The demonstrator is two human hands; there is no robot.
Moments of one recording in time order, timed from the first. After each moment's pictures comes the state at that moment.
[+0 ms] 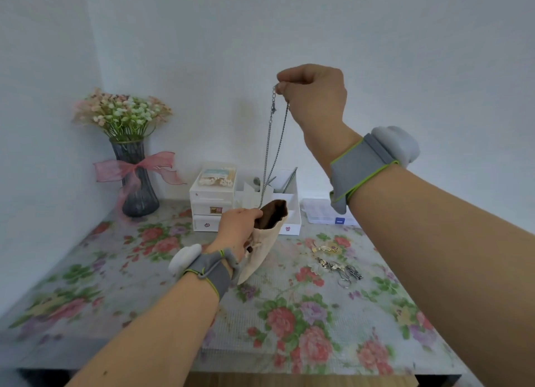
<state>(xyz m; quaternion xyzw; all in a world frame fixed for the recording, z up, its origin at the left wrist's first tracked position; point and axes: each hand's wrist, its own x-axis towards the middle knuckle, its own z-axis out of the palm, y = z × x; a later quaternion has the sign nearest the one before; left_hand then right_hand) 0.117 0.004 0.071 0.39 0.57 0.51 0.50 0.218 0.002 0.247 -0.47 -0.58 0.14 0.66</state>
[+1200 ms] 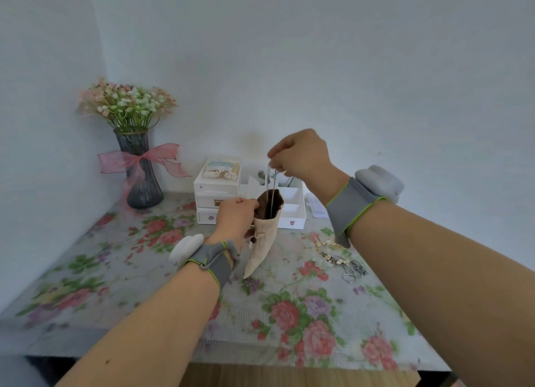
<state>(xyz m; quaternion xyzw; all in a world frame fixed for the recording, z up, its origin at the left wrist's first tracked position) 0.109 0.010 0.069 0.38 0.58 0.53 0.49 0.221 0.009 0.178 -0.61 -0.65 0.19 0.42</state>
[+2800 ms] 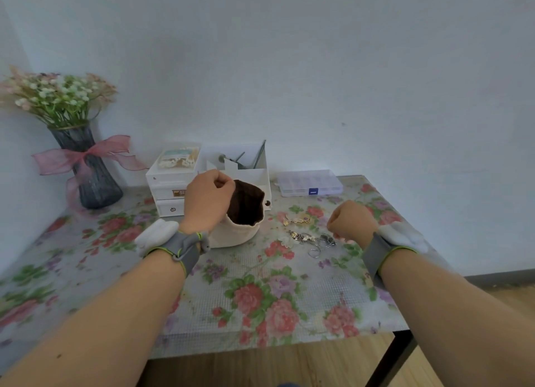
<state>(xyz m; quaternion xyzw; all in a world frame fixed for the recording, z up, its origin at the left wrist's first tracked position) 0.136 0.020 0.064 0.63 0.61 0.46 0.15 0.399 0.001 0.032 -0.78 -0.58 0.18 0.14</state>
